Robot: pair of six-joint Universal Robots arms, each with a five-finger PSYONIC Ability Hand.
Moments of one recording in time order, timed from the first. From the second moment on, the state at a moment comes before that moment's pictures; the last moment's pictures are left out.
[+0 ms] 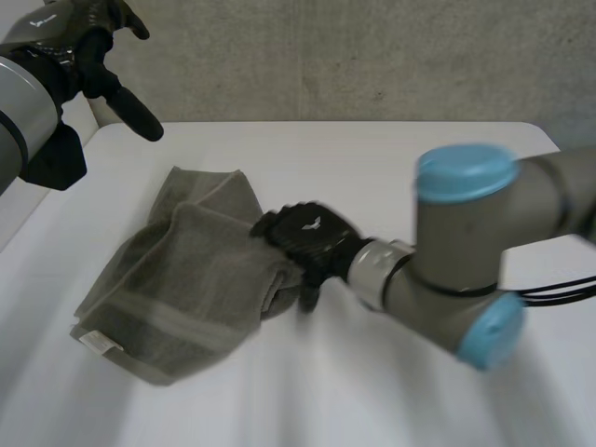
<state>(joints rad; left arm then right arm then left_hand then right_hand) 4.32 -1.71 -1.12 2.83 -1.66 2.99 2.24 -0.92 1.18 0.12 1.21 2.87 0.26 0.25 0.25 0.26 0.06 0.23 0.25 0.24 0.26 0.06</state>
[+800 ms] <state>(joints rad) 4.35 -1.68 -1.14 2.87 -1.66 3.00 2.43 -0.68 0.98 0.05 1.33 2.90 0.26 0.25 0.25 0.26 0.06 1.32 1.31 1.28 1.32 1.15</state>
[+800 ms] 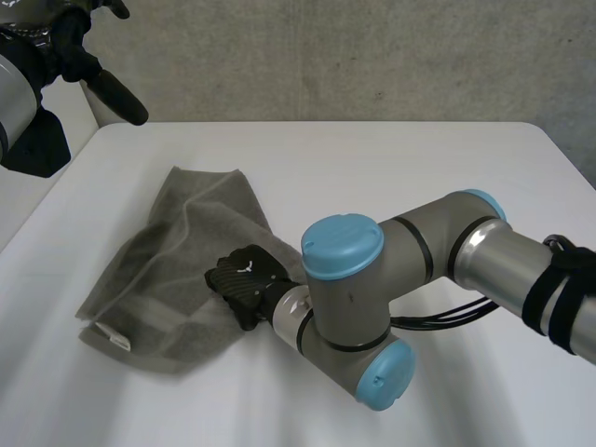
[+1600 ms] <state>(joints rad) 4.29 -1.89 -1.44 2.87 -1.44 3.07 1.55 -1.21 1.64 -0.04 1.27 3.07 0.26 0.25 0.25 0.26 0.06 0.25 0.24 0.25 0.26 0.06</state>
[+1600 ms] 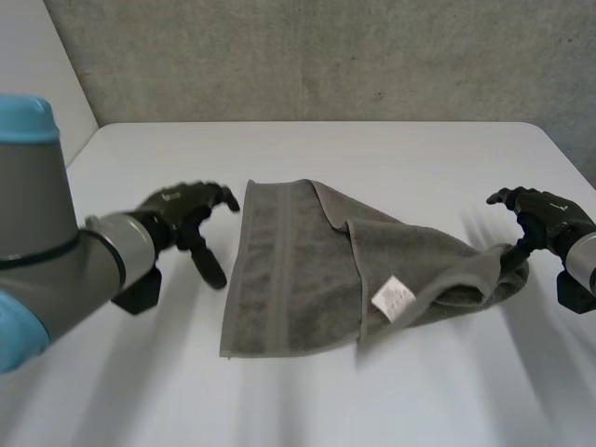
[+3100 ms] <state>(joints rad) 4.03 -2.04 -1.61 3.20 -1.51 3.12 1.92 -1.18 1.86 -0.12 1.08 2.41 0.26 0.25 0.25 0.26 0.06 0.73 0.74 0.73 0.73 0.55</state>
